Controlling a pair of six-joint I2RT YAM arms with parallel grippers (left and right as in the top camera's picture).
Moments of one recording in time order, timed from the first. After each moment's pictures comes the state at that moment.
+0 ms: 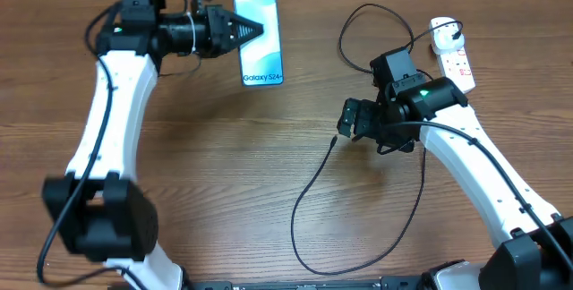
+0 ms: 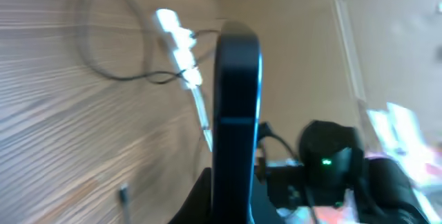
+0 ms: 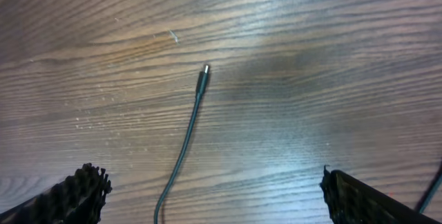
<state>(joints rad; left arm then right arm) -0.04 1.85 1.69 -0.62 1.17 -0.41 0.33 1.56 1.25 -1.01 -0.14 0.57</state>
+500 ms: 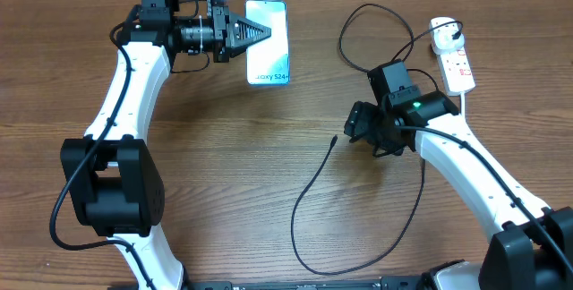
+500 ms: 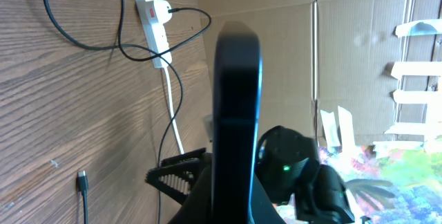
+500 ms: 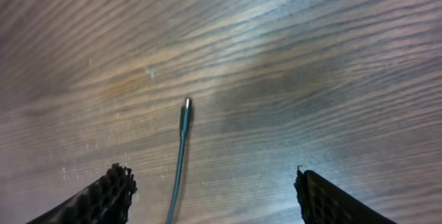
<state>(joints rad) -0.04 1.99 1.69 -0.53 1.32 -0.57 0.33 1.56 1.12 -0.82 -0.07 0.72</state>
